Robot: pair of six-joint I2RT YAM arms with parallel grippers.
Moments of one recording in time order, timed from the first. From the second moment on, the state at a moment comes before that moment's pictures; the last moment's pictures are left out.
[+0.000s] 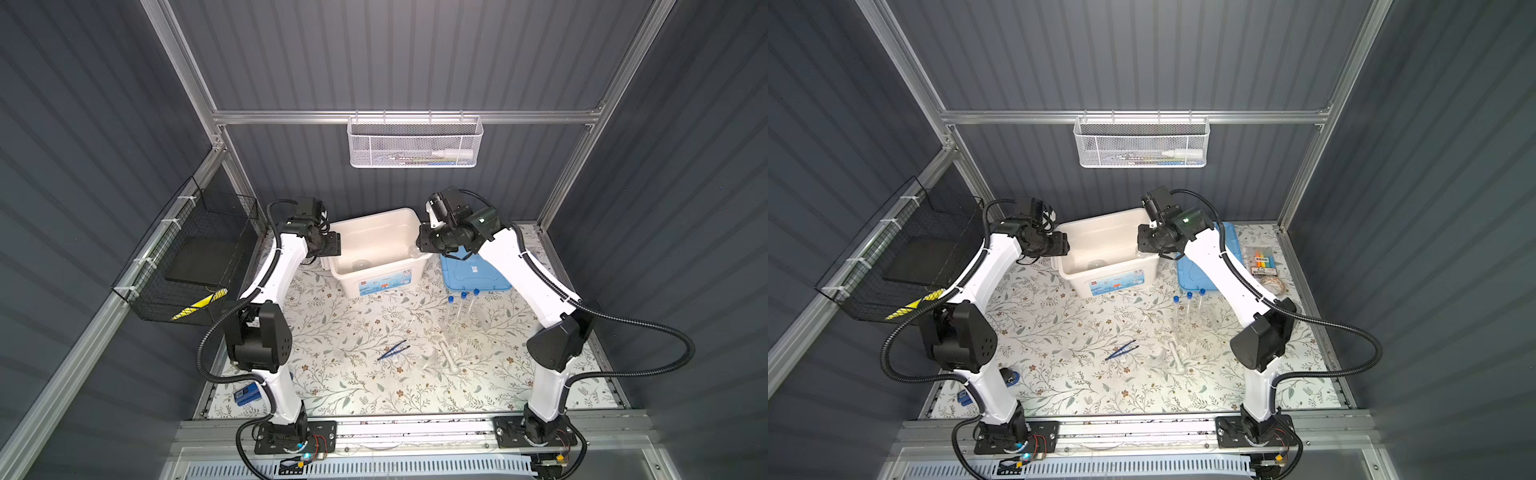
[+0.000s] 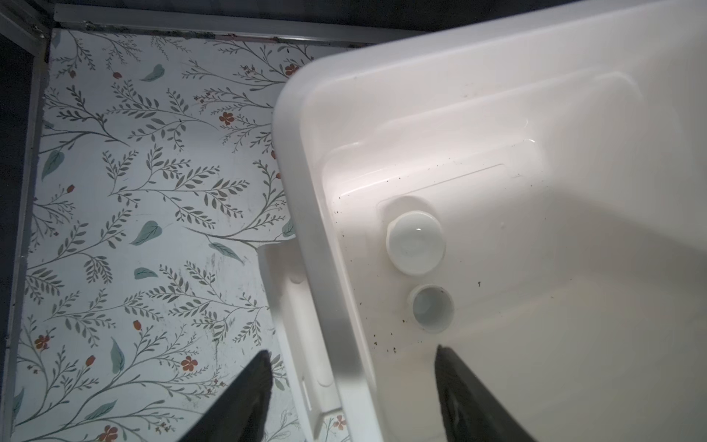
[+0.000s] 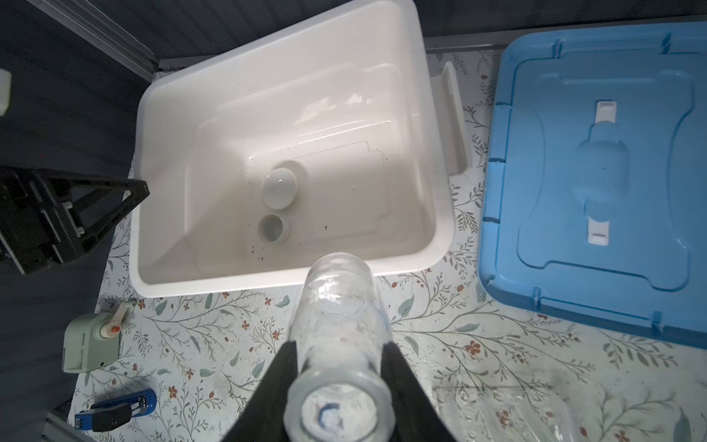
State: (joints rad) left arm -0.15 1.84 1.76 -0.90 0.05 -0.12; right arm 0.61 1.92 2.13 -1.07 0.03 0.49
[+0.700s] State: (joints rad) left arm -0.17 1.84 1.70 -0.94 0.11 -0.11; right arm 0.57 2.01 2.16 -0.99 0.02 0.44
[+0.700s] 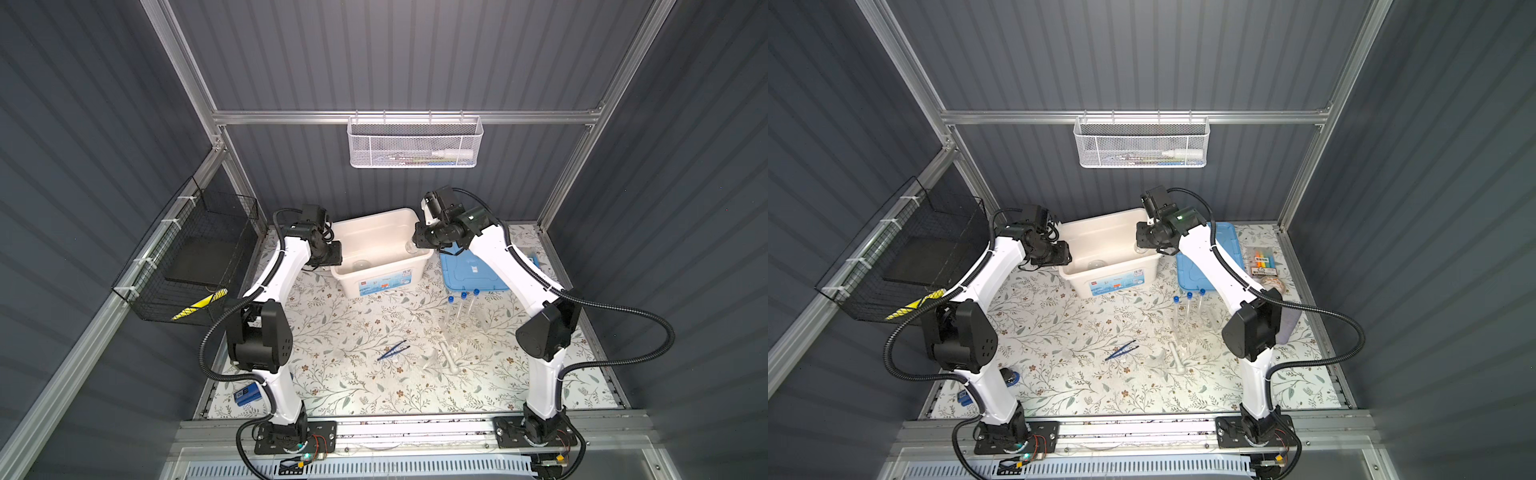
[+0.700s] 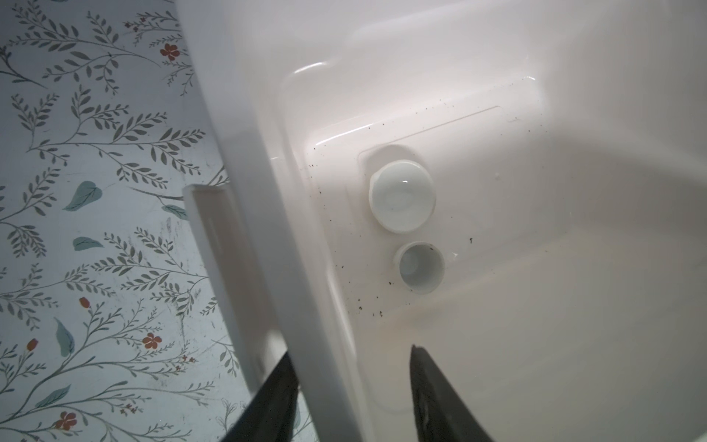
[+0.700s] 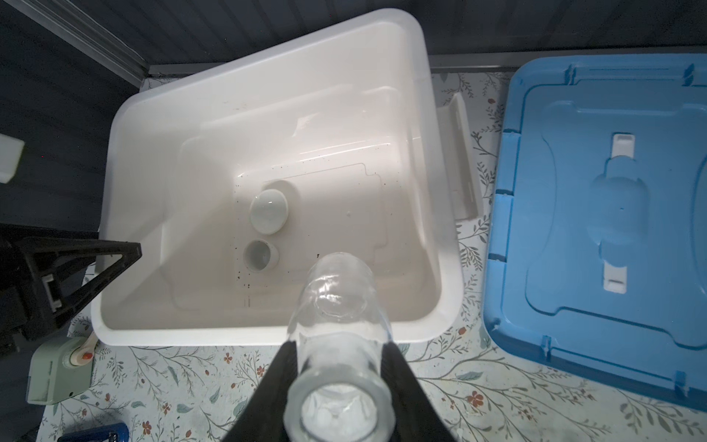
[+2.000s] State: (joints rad) left arm -0.18 1.84 1.70 -0.98 0.13 -0.04; right arm 0.55 2.20 2.27 -1.09 0.00 0.30
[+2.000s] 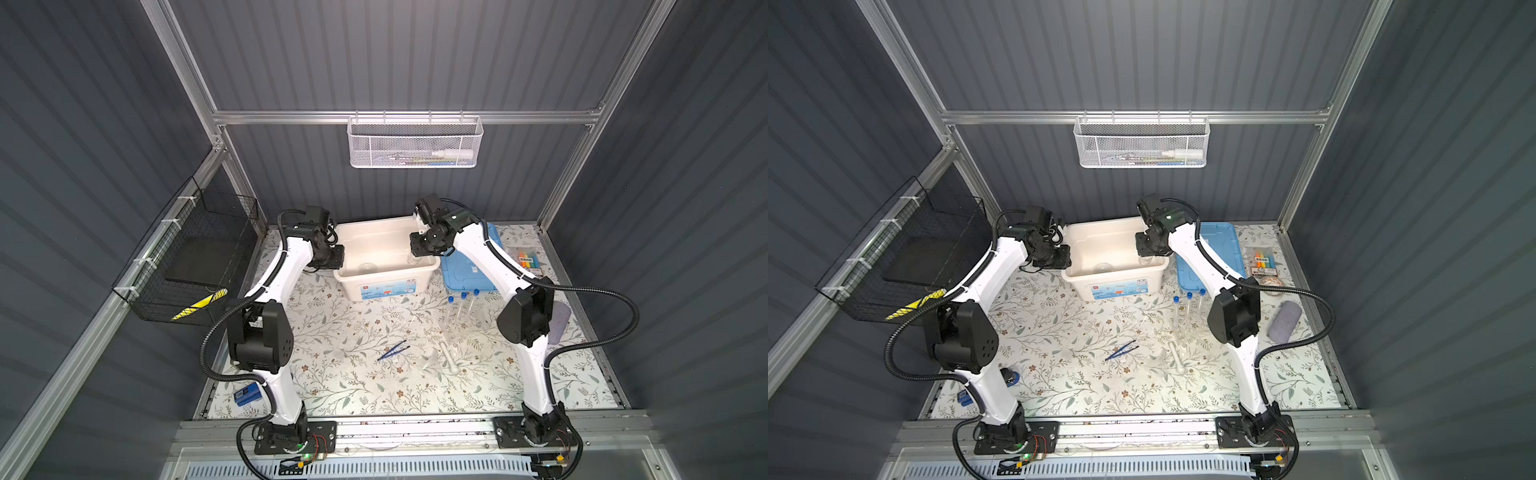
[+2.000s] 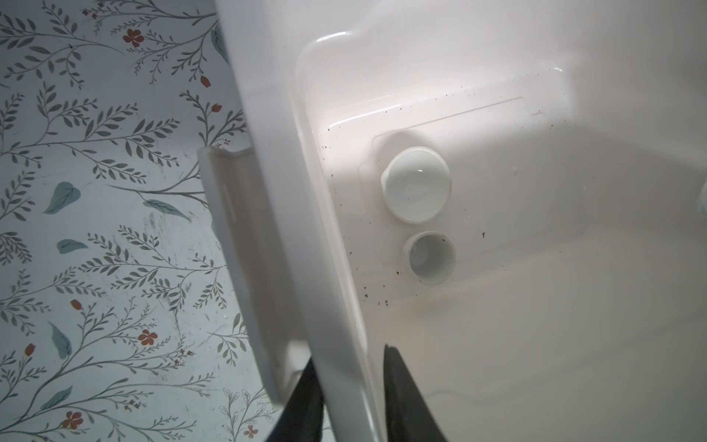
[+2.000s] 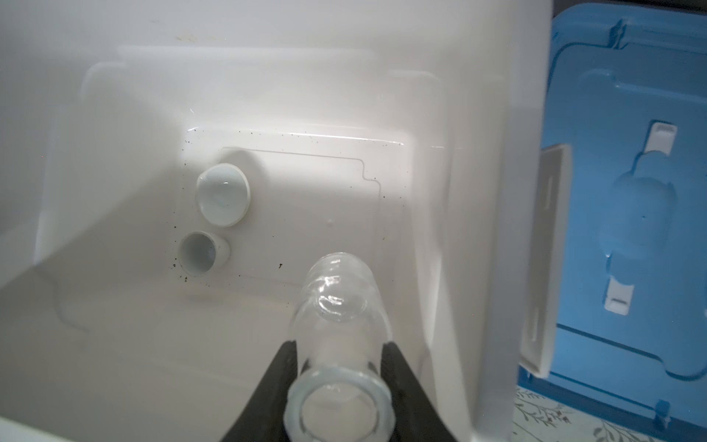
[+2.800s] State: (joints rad) left arm -0.18 1.78 1.65 -1.01 0.18 -0.03; right arm 0.55 2.28 2.28 -1.11 -0.01 0.28
